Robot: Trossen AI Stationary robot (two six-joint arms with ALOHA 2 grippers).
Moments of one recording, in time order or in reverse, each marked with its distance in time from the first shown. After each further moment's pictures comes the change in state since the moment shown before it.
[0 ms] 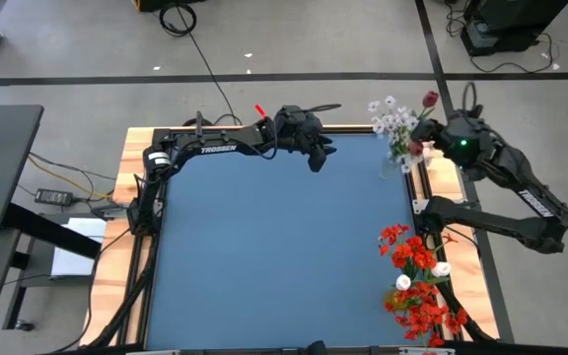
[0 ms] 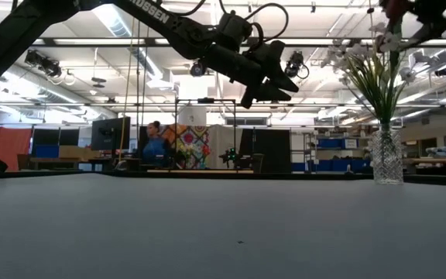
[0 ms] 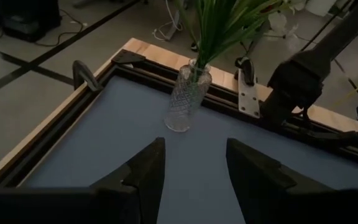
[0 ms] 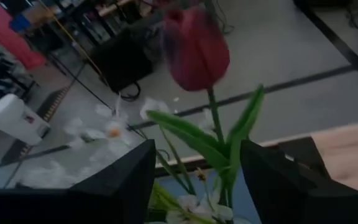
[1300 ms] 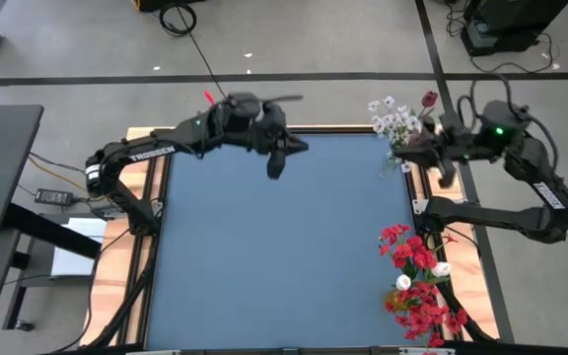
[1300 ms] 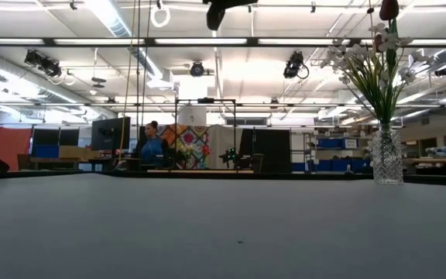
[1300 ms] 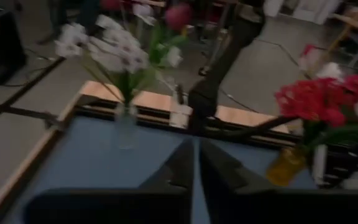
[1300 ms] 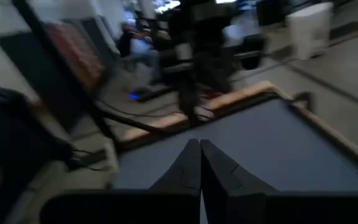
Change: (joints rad) left arm -0.084 -0.472 -0.051 -0.346 0.033 0.071; right arm 0.074 0.092 0.244 0.215 -1.153 -0.525
